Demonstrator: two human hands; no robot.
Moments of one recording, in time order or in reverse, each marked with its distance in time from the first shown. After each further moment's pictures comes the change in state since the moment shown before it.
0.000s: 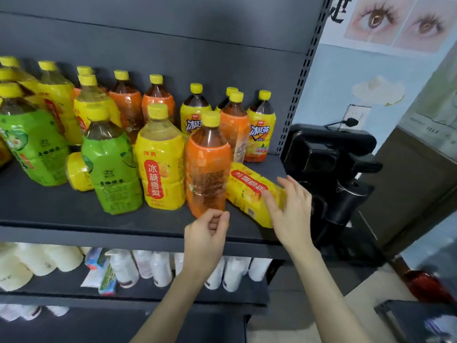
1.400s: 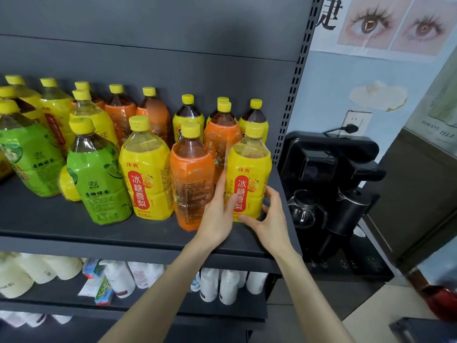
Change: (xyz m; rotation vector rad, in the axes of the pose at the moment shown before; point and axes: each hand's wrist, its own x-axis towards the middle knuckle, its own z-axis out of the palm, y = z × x) left_hand 0.057 0.016 0.053 -0.098 -0.253 0.040; right_hand 0.018 0.040 0.026 0.481 -0.255 0.037
